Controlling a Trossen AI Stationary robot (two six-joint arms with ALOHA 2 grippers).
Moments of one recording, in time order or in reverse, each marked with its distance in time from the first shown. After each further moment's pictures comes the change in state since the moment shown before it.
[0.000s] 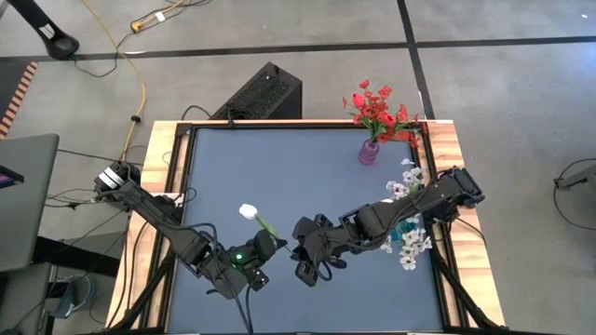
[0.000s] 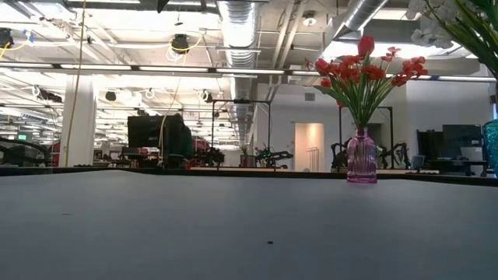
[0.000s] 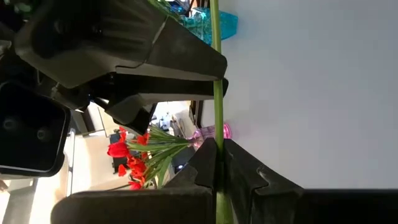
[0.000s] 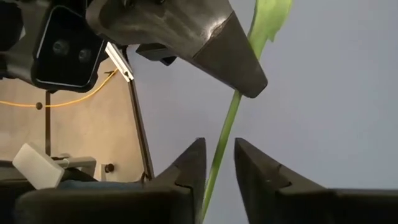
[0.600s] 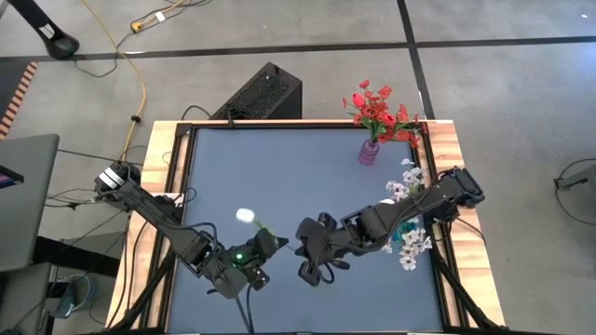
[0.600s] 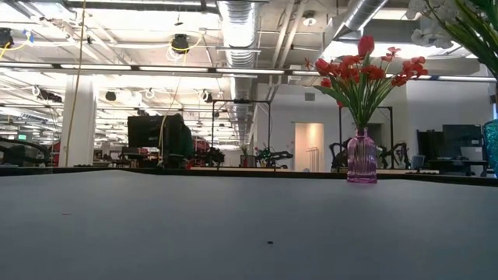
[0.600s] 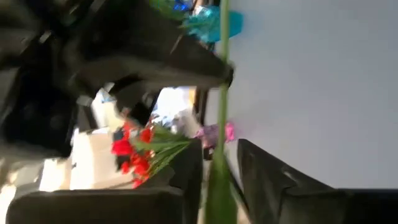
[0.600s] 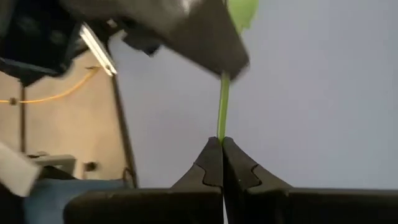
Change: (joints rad) left arm -0.002 0.000 0.000 0.018 -0.009 0.012; right arm 0.015 -0.006 0.000 -0.058 0.047 -0.015
